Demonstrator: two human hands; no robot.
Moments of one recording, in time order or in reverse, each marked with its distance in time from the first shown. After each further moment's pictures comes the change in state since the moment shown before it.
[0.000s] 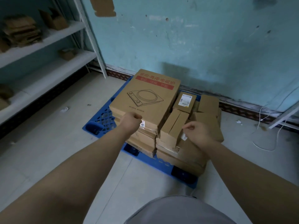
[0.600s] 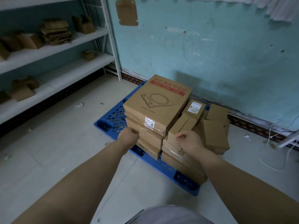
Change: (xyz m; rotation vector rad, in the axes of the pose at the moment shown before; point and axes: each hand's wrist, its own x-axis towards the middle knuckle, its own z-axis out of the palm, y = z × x) left_hand -0.075 -0.056 -0.023 -0.014 0.050 -0.187; right_hand -0.056 -0.023 0.036 -0.057 -0.144 -0.080
